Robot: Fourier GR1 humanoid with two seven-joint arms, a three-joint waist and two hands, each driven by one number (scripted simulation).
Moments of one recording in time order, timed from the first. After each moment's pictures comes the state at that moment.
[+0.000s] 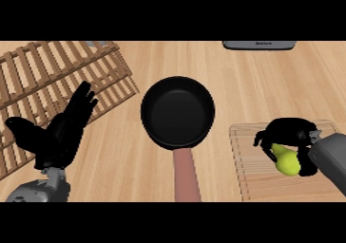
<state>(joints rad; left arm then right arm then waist) -0.11 0.17 -0.08 -1.72 0.13 0.15 0.33 -0.52 -0.68 0.64 -1.07 0.83 0.60 -0.52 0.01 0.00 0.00</state>
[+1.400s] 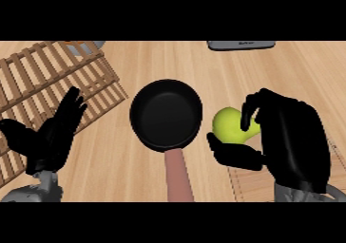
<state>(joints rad) -0.07 0.18 -0.04 -1.71 0.13 0.17 0.34 -0.42 -0.21 0.41 -2.04 1.03 0.29 0.96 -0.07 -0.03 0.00</state>
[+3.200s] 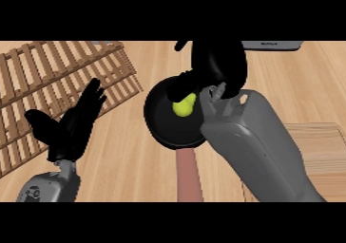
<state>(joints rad) -0.16 0.12 -0.08 -1.65 0.10 0.13 0.31 -0.95 -0.01 0.26 -1.48 0.81 0.15 1.09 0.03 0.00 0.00</state>
